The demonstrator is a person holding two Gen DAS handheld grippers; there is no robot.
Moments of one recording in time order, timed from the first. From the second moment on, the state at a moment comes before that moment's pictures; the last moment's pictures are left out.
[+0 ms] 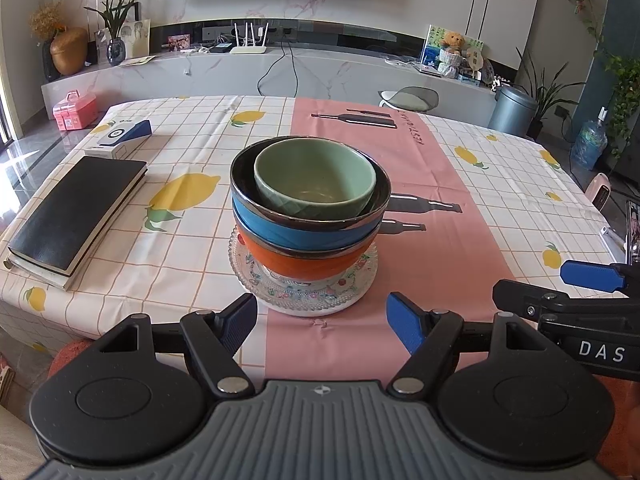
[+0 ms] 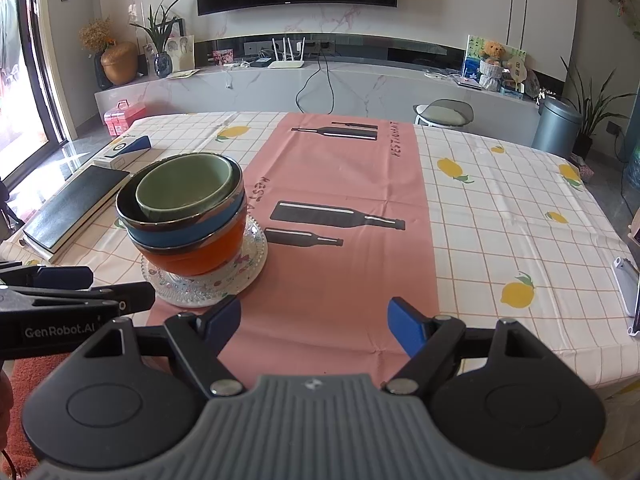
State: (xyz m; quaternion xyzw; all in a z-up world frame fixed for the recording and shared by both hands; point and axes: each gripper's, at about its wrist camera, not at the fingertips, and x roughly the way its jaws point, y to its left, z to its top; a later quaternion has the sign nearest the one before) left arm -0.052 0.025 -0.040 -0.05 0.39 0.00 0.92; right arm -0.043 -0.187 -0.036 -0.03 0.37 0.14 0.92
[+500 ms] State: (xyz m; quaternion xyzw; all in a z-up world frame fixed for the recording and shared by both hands) left arm -0.052 0.025 -0.037 -0.05 0.39 0.00 0.92; right arm -0.044 -0.187 -0.035 -0.04 0.37 0.14 0.92
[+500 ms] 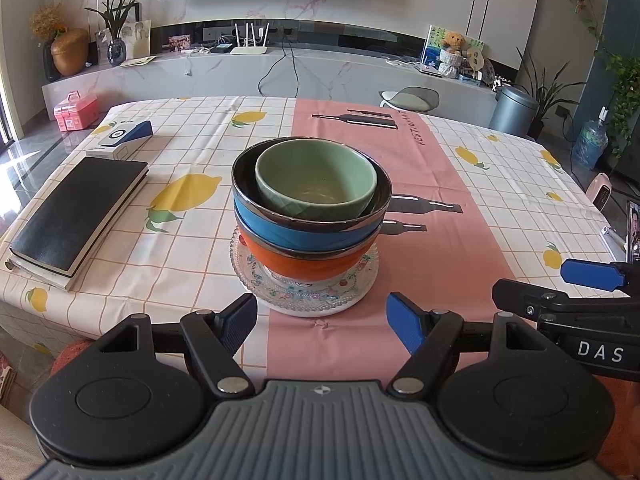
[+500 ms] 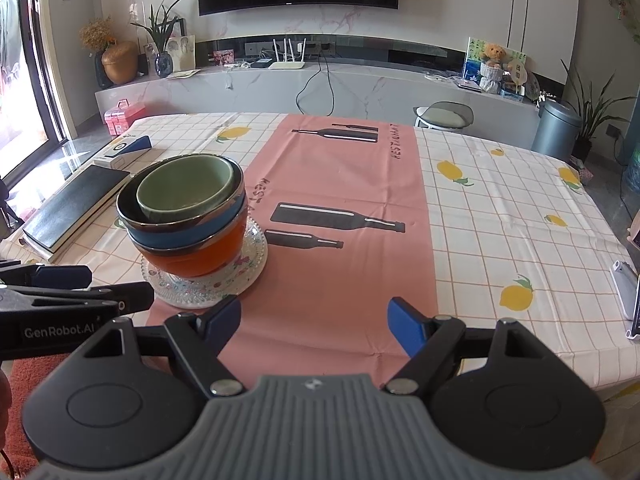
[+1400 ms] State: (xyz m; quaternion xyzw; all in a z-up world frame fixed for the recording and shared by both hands) left arm -0.053 0.027 -0.036 -0.05 0.39 0.00 0.92; right arm -0.045 -0.187 -0.036 -0.04 0.37 0.14 0.92
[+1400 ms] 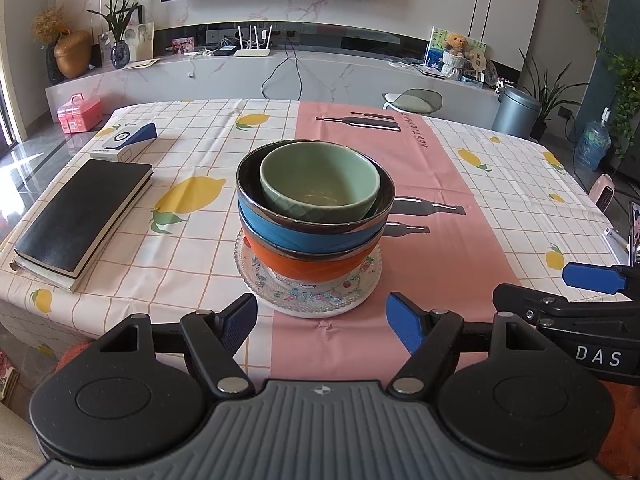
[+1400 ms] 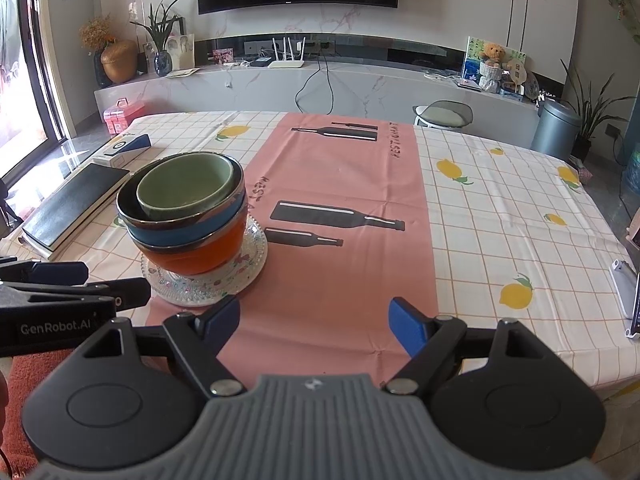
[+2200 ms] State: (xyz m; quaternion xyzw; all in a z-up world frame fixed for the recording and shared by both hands) left arm -0.052 0.027 -0.039 -0.05 0.39 0.00 0.92; right arm -0.046 -0.186 -0.040 -0.04 0.38 0.14 0.91
